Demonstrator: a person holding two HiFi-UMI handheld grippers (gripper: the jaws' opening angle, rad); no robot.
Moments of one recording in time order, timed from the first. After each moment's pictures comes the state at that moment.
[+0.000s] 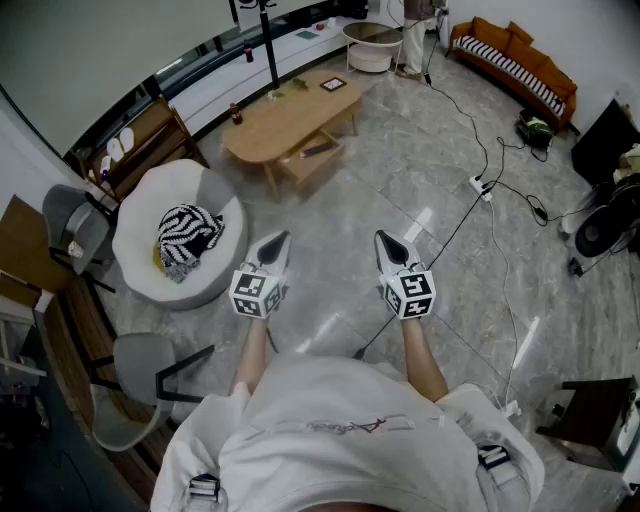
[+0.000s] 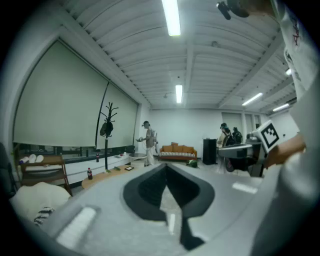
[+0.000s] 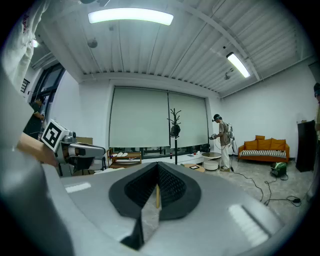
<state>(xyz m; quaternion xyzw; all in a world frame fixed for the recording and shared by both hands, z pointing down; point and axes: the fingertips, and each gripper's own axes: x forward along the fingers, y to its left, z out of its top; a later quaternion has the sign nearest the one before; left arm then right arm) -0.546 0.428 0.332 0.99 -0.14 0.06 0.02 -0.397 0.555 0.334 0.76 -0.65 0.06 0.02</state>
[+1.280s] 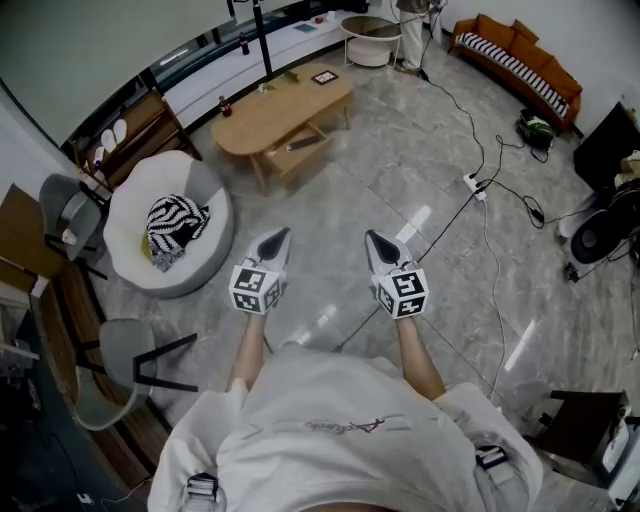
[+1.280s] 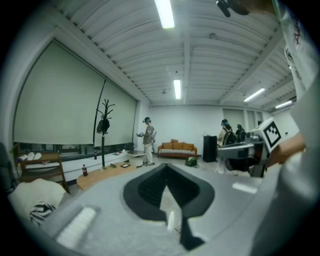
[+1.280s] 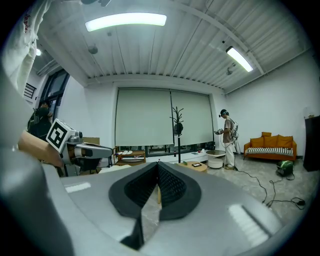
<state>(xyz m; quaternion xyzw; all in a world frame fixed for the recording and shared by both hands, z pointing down) -0.453 0.506 0.350 0.99 -0.15 0.08 0.02 -0.324 0.620 0.352 0.73 -0.68 0.07 0.02</state>
